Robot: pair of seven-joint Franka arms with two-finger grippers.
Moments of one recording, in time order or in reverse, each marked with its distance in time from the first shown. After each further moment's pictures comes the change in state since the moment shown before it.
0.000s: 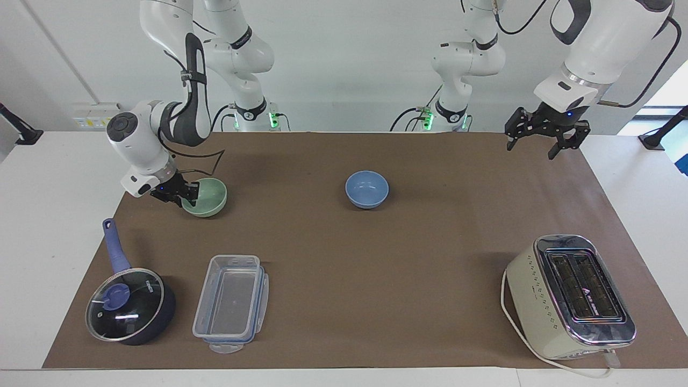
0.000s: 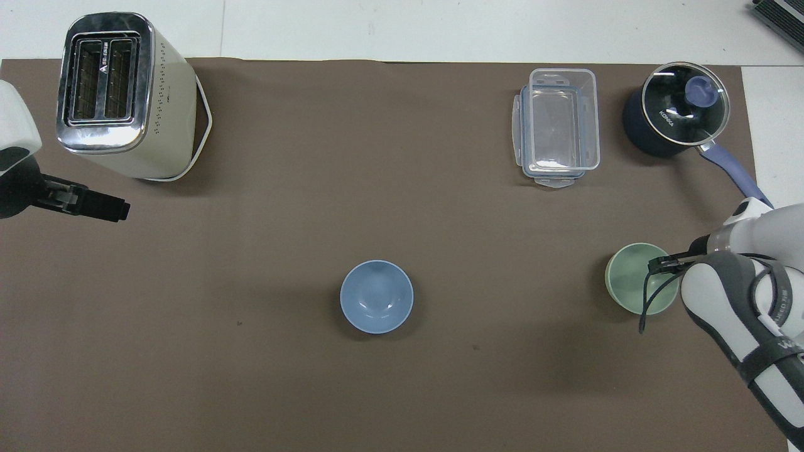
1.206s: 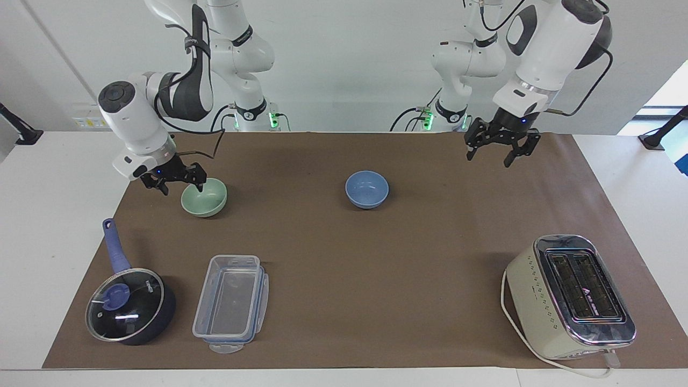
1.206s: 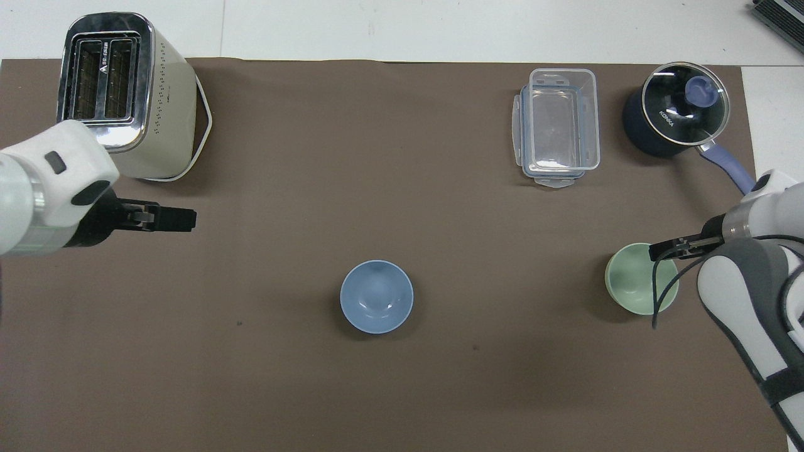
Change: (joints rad) left arm -0.088 -0.119 0.005 -0.253 -0.088 0.306 -0.195; right arm 0.056 -0.072 0.002 0.095 -0.039 -0.140 0.039
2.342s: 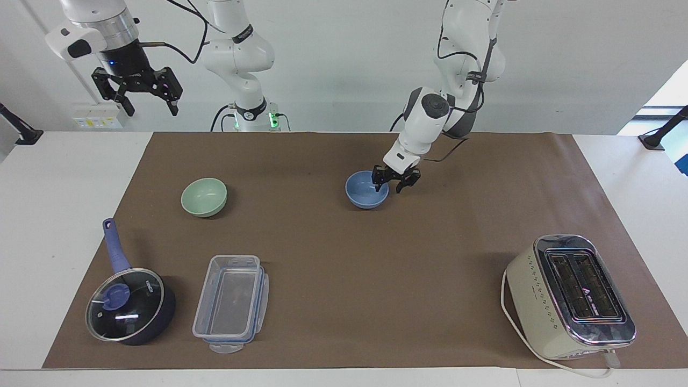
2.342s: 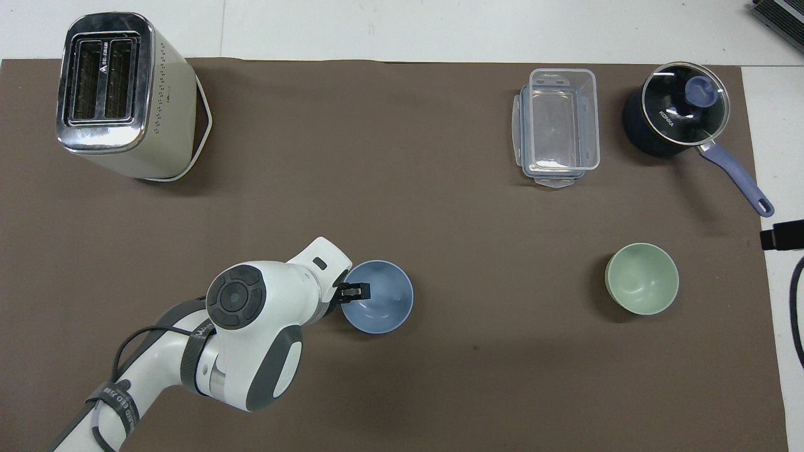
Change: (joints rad) left arm -0.407 0.182 -0.024 -0.461 -0.190 0.601 -0.422; right arm 0.084 -0.133 0.007 0.588 0.000 -0.650 0.175
